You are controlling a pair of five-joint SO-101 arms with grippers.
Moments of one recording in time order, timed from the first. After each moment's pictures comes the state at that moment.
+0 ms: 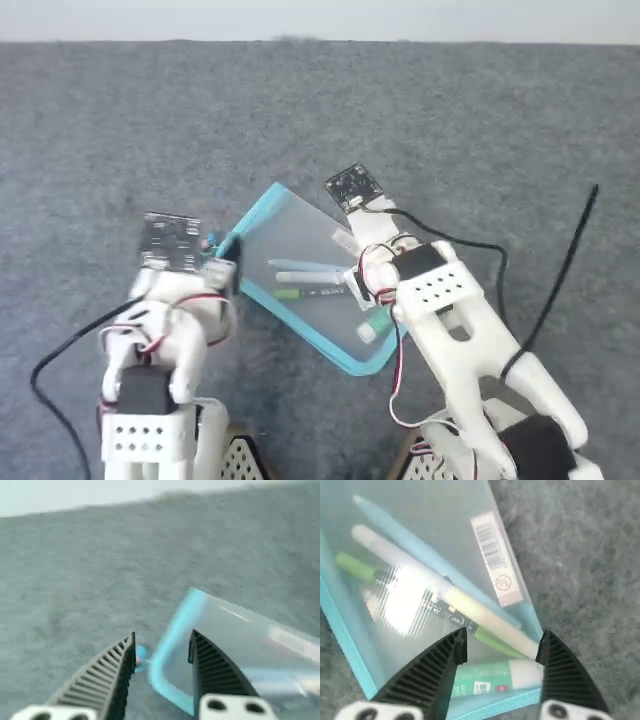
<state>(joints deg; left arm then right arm) -8.1 -84.3 76.0 52.8 0.0 -28.8 -22.2 45.8 53.4 7.6</state>
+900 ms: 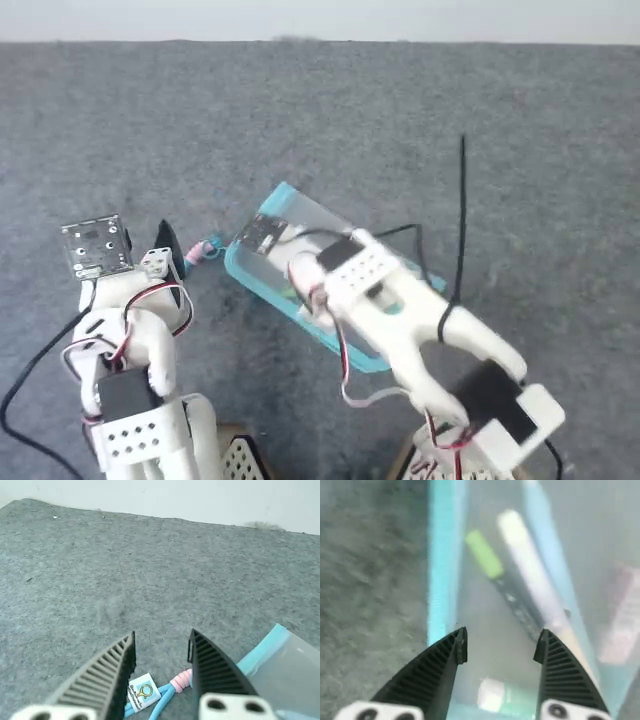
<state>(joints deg) -22.2 -84.3 76.0 49.9 3.5 -41.1 -2.1 29.9 64.4 21.2</state>
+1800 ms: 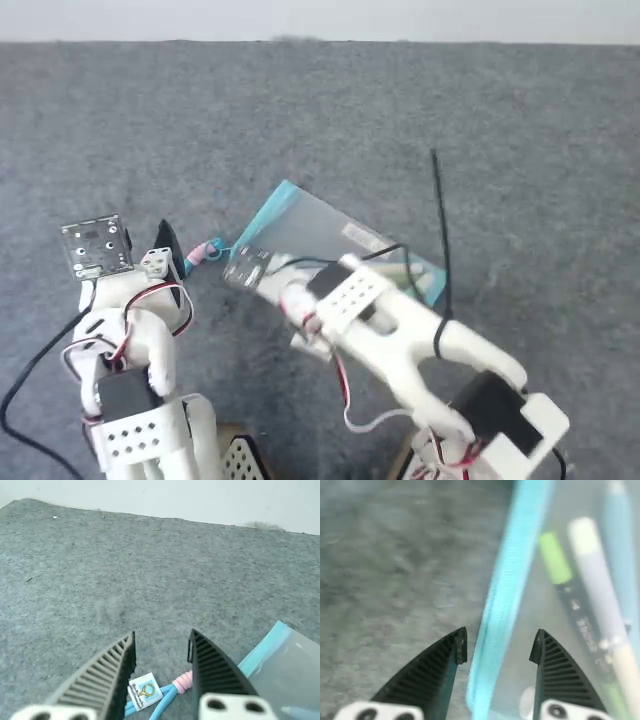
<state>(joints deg) -22.2 -84.3 76.0 49.9 3.5 -44.5 -3.4 36.6 60.5 21.8</state>
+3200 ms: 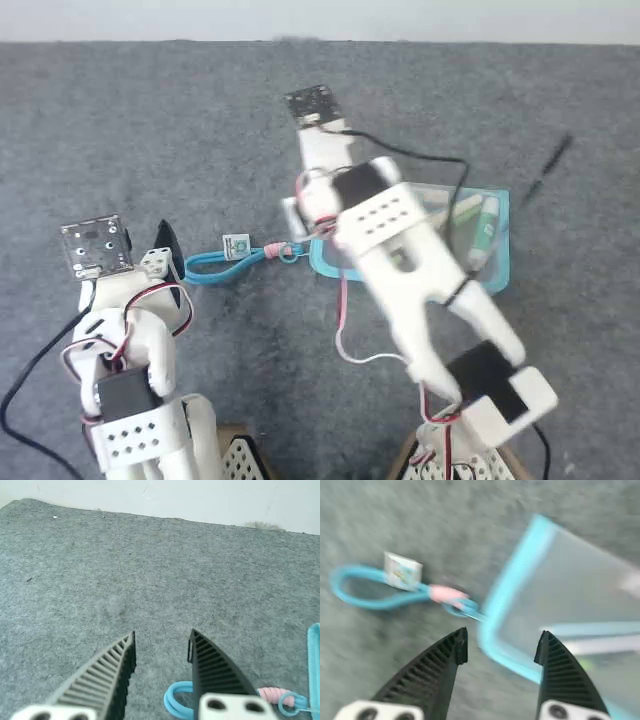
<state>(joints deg) -22.5 -84.3 76.0 49.9 3.5 -38.3 4.3 1.2 68.0 -17.6</state>
